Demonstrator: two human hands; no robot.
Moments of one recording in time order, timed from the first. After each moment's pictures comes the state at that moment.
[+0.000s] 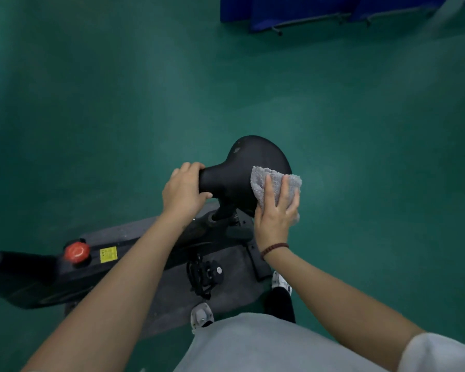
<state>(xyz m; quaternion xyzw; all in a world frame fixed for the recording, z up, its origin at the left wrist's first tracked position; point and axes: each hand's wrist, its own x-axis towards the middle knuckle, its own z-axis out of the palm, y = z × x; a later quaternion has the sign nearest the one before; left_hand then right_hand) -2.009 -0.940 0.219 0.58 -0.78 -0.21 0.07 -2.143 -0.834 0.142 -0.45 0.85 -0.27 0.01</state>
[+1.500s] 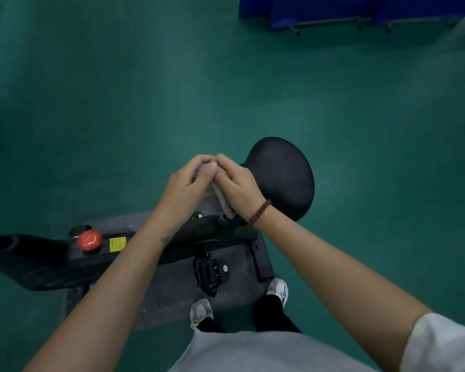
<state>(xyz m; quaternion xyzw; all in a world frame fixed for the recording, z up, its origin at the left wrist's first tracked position) -1.963 -0.933 0.254 0.46 -0.68 -0.49 0.29 -2.086 -0.909 0.236 -0.61 0.59 -0.41 0.34</state>
